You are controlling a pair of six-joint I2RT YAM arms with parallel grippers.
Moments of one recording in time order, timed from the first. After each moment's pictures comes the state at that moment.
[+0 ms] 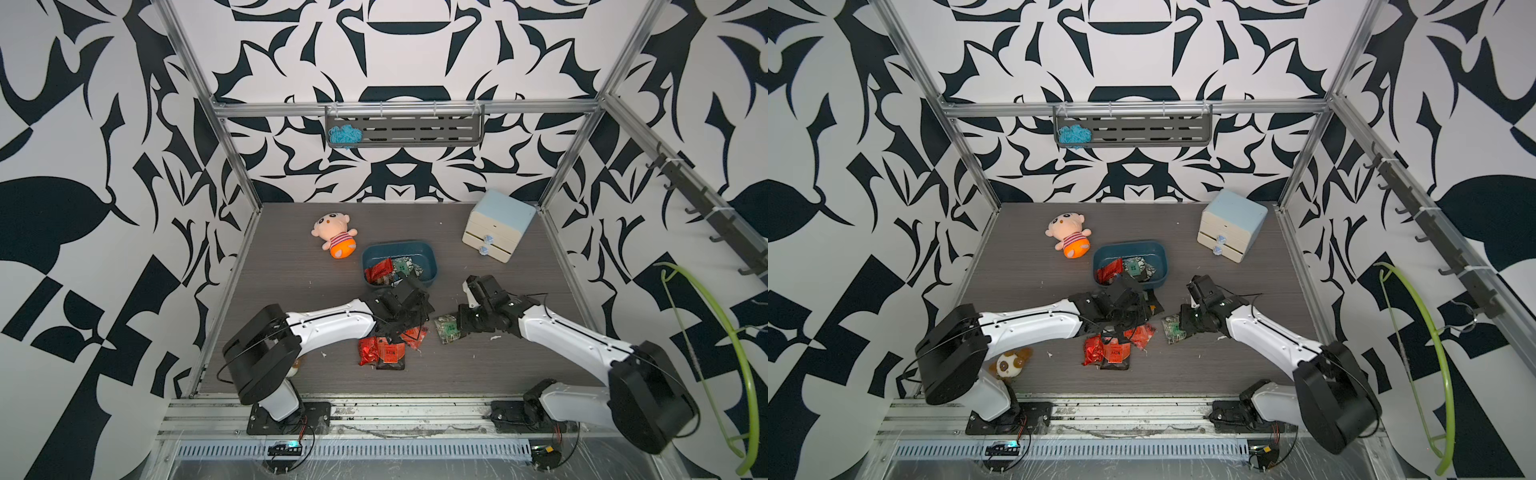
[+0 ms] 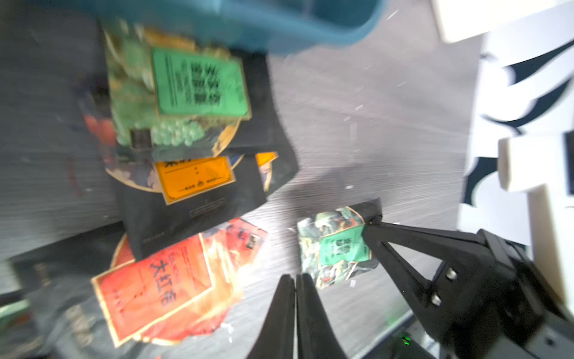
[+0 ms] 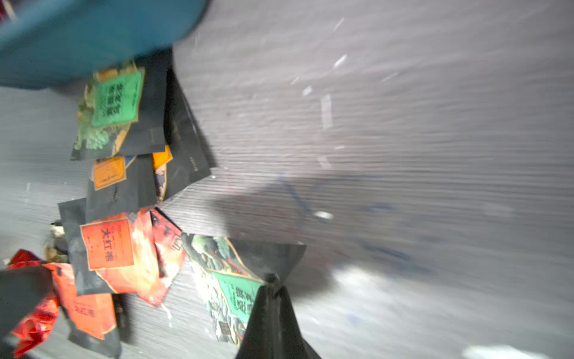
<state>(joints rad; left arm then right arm) -1.00 1.56 0.96 -0.24 0.01 -1.12 0.50 1.20 0.67 -0.56 -0.08 0.57</state>
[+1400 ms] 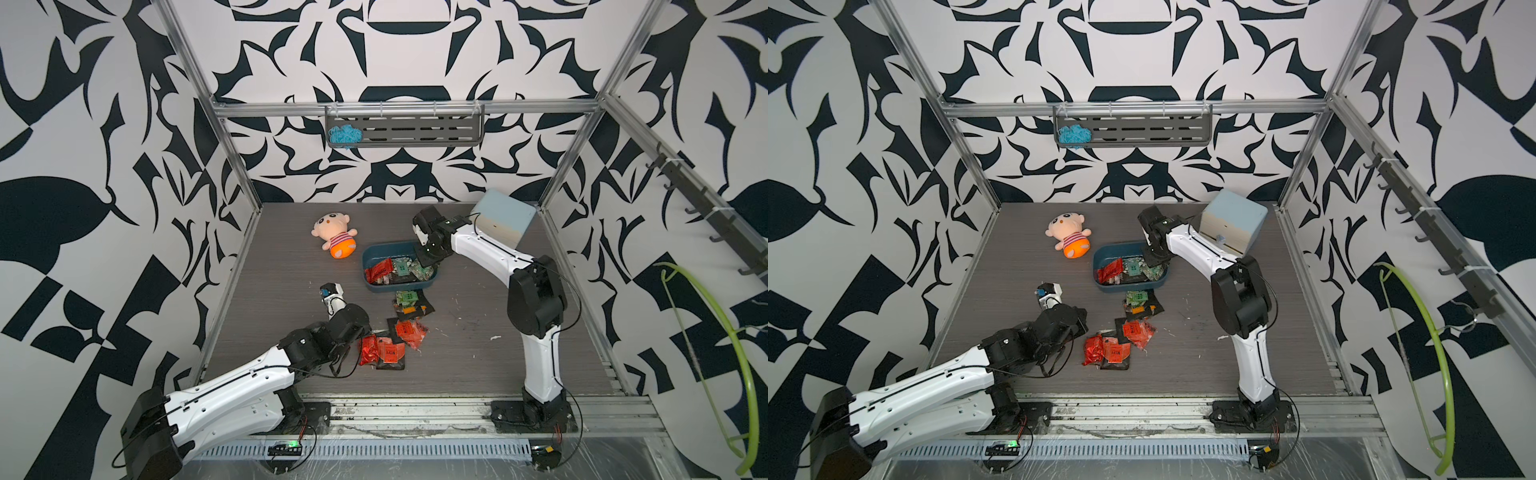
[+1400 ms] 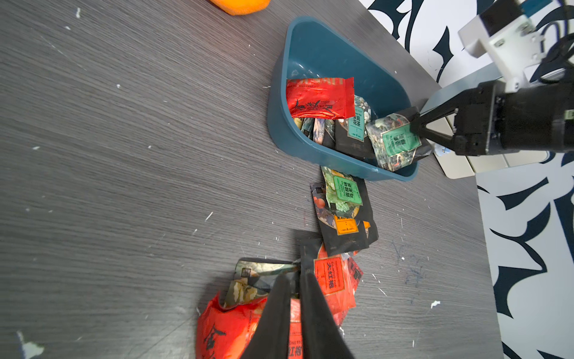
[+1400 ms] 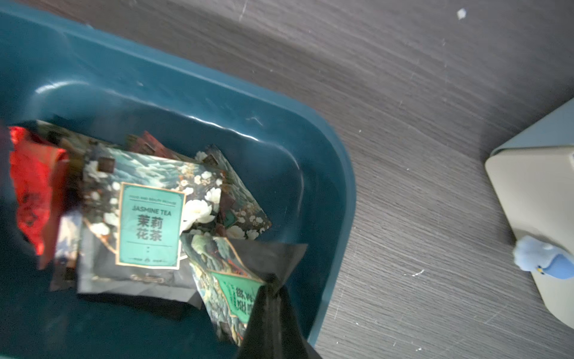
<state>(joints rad) -0.98 0.90 0.58 -0.44 -0.45 -1.15 0.55 2.08 1.77 -0.89 0.10 0.12</state>
